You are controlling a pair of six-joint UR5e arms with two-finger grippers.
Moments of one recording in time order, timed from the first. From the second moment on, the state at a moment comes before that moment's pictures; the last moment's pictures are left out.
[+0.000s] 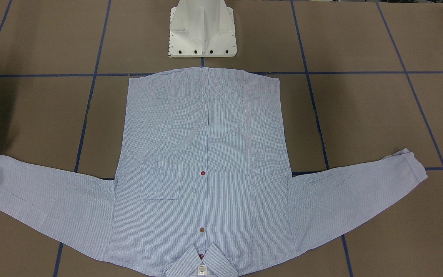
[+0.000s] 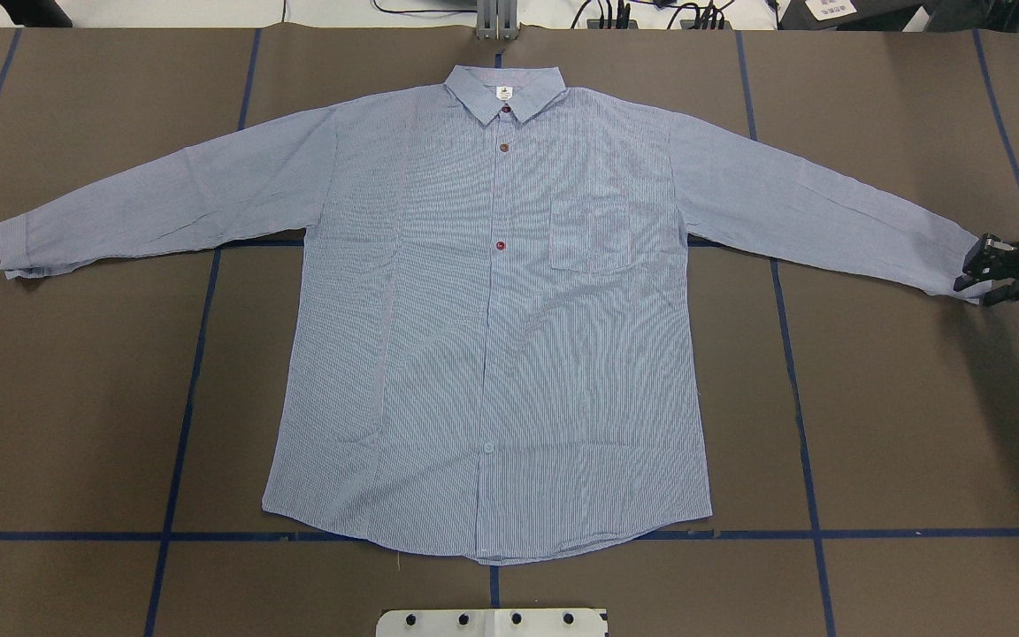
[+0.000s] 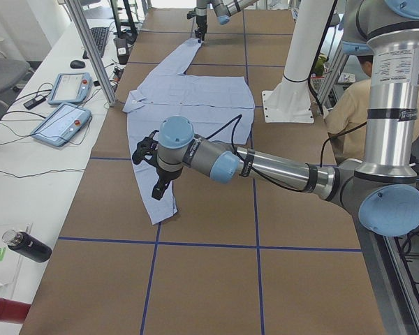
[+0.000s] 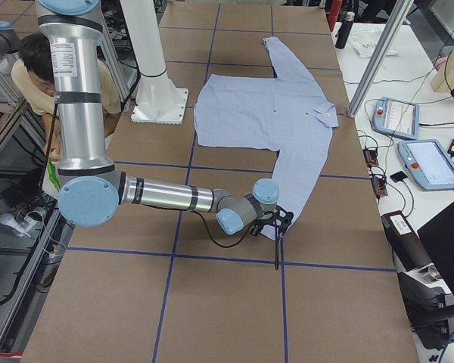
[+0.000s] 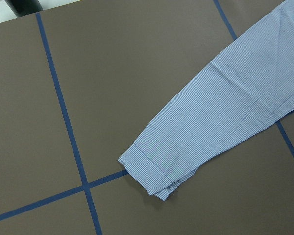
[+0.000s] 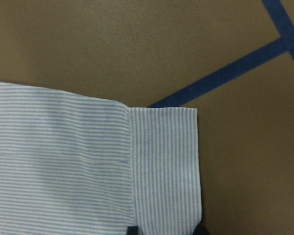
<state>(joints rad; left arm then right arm) -1.53 -1.56 -1.80 -1.81 -2.43 -0.02 1.15 -1.52 1.31 -0.85 2.30 1.14</state>
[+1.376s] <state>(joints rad) -1.53 -1.56 -1.81 -1.81 -2.43 -0.03 0.98 -1.11 1.62 -1.35 2.09 1.28</state>
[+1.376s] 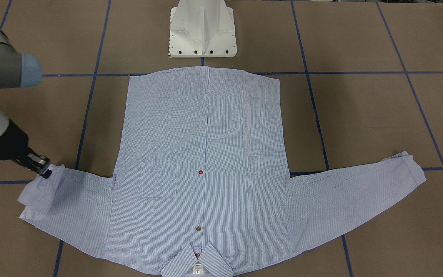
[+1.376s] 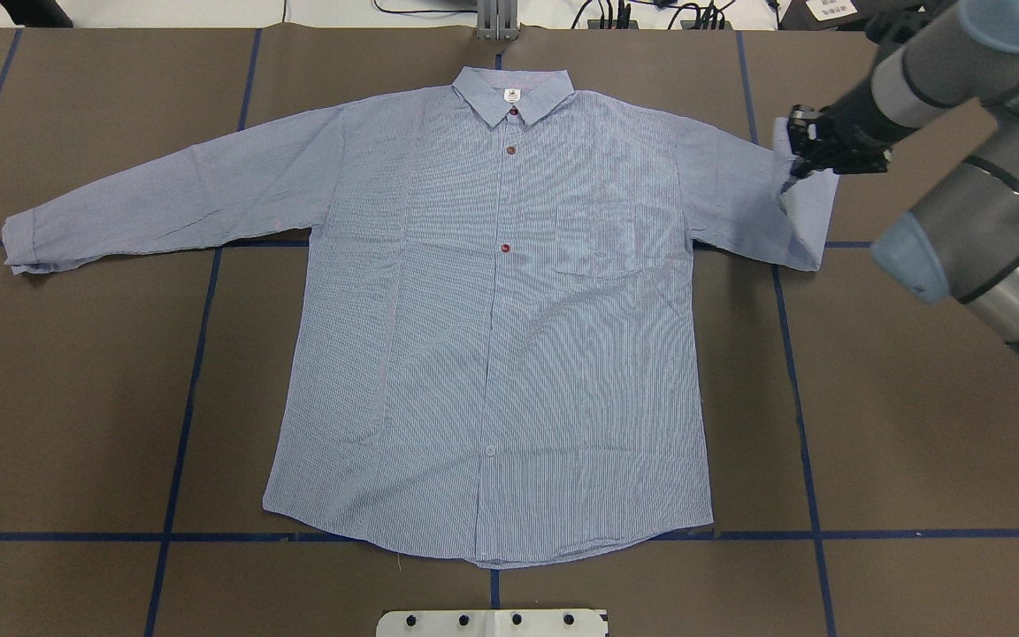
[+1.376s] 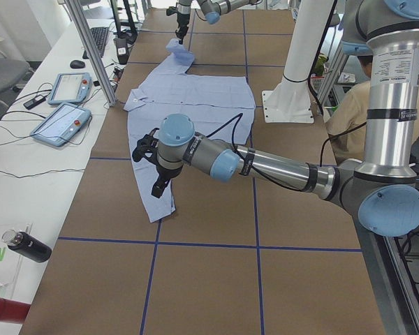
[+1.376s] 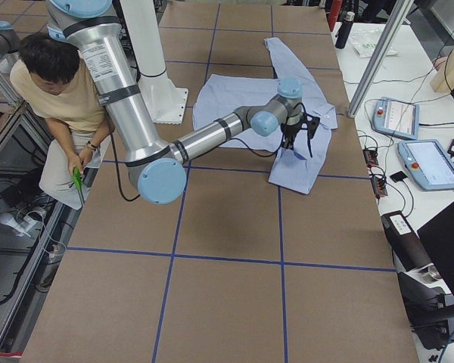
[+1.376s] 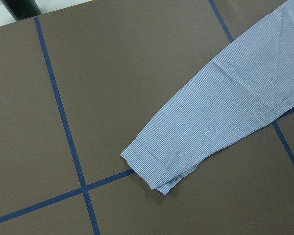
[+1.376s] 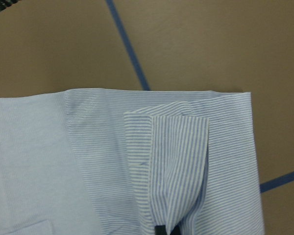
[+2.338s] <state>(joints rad) -1.53 -1.57 -1.81 -1.81 -2.43 -0.02 0.65 -0.51 1.18 -1.34 1.77 1.44</state>
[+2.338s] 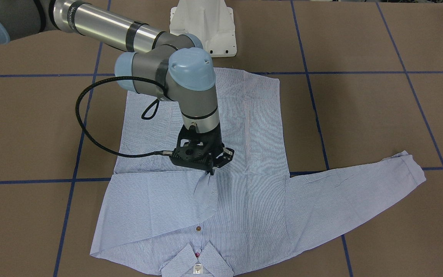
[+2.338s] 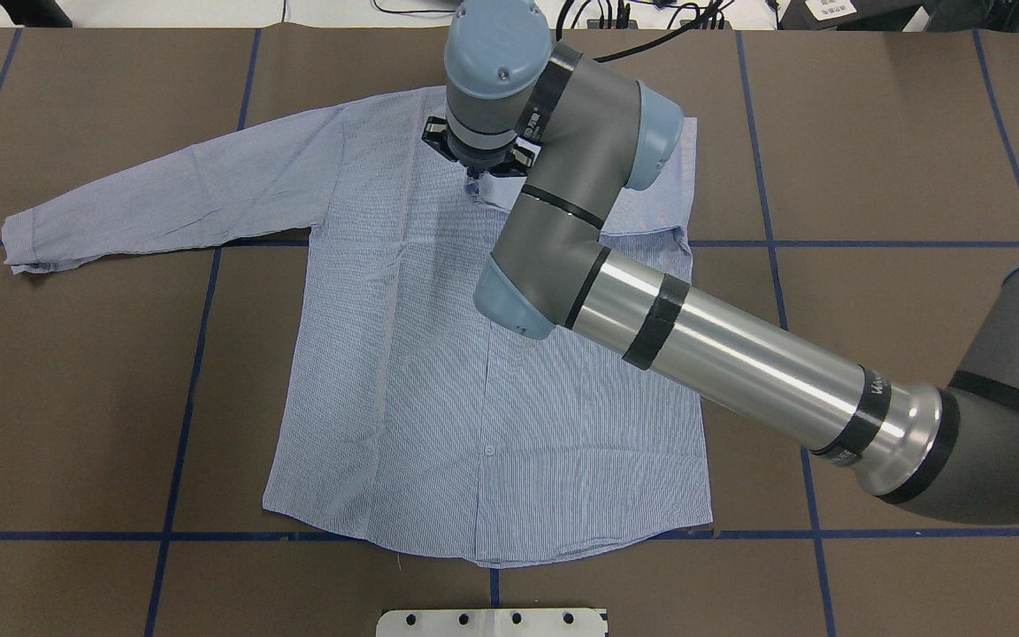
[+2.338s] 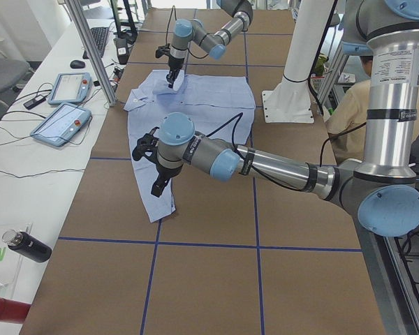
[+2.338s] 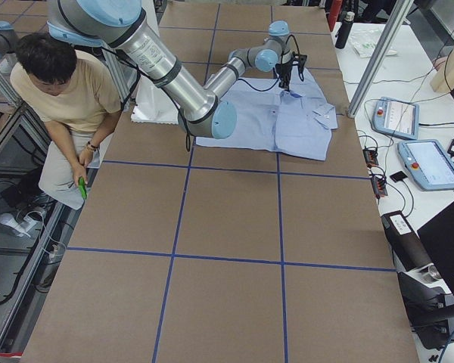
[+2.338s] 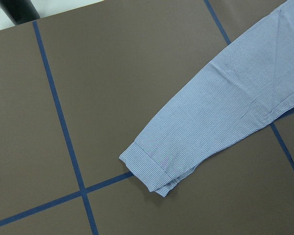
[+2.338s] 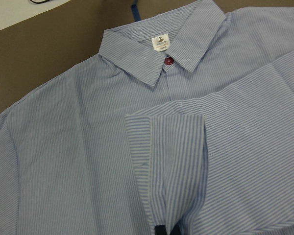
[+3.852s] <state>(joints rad) -1.52 -1.58 -1.82 -1.82 -2.44 -0.02 0.54 -0.45 1.24 -1.76 1.46 1.19</state>
